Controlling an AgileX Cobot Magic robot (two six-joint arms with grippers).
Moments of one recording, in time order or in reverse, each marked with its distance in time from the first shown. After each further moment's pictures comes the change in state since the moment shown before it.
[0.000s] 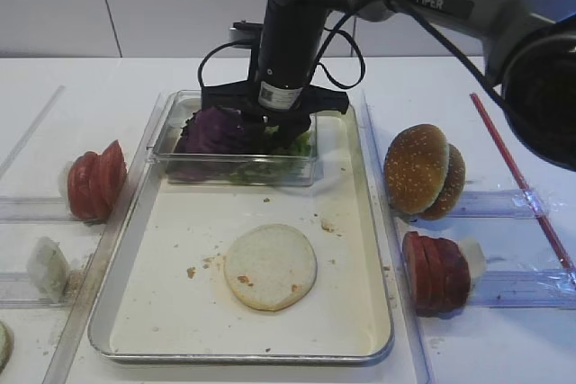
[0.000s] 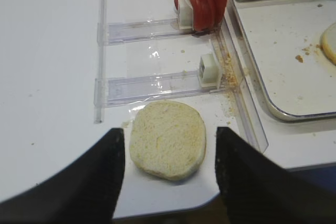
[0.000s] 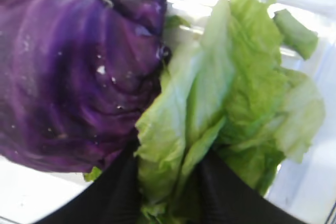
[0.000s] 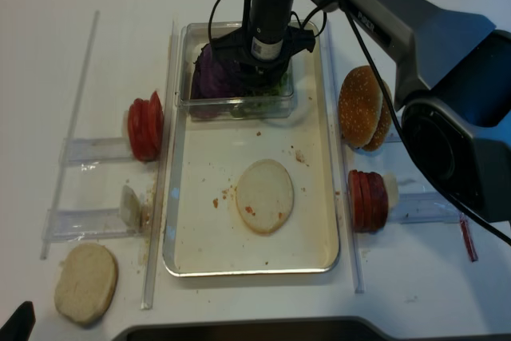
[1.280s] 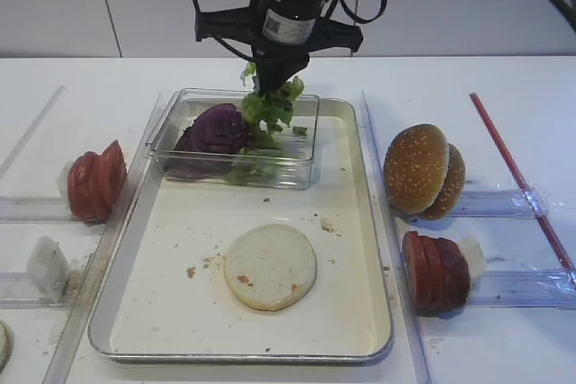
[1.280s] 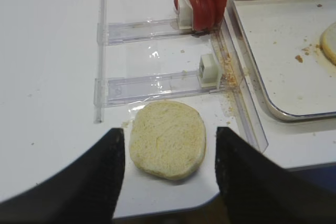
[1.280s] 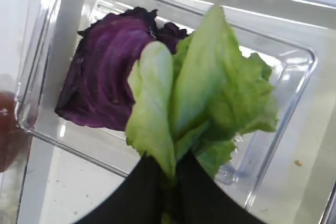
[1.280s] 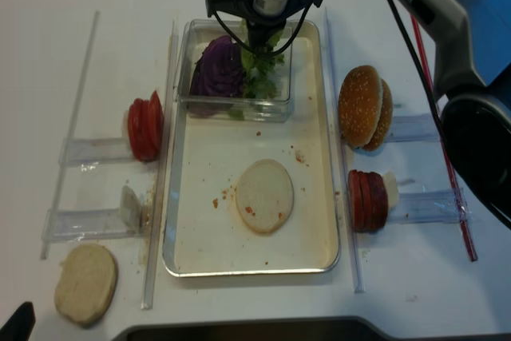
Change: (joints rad) left arm 0.000 0.000 0.000 0.000 0.000 0.000; right arm 0.000 -0.158 0.000 -0.030 0.006 -0.003
